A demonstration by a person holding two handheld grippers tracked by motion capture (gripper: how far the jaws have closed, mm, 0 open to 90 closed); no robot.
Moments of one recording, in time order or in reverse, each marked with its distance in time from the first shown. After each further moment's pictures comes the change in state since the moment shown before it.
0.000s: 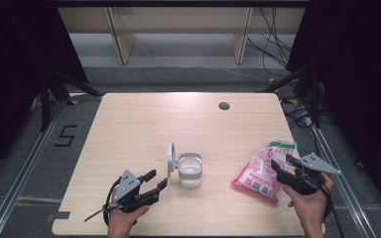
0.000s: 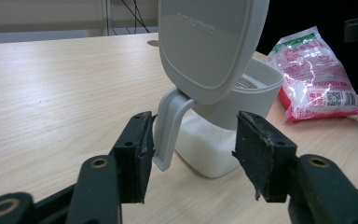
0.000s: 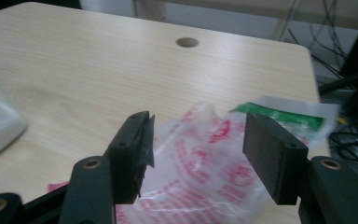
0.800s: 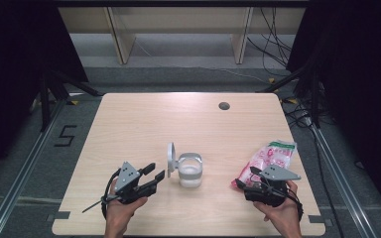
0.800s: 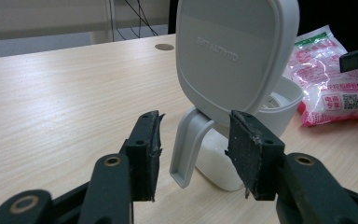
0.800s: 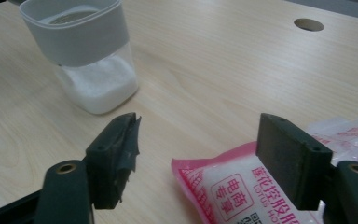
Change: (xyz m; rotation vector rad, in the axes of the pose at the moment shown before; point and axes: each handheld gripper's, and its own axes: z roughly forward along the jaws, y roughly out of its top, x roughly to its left) left arm 0.011 0.017 0.005 0.028 0.030 0.030; right arm 0.064 -0.016 0.027 0.076 0.274 -0.168
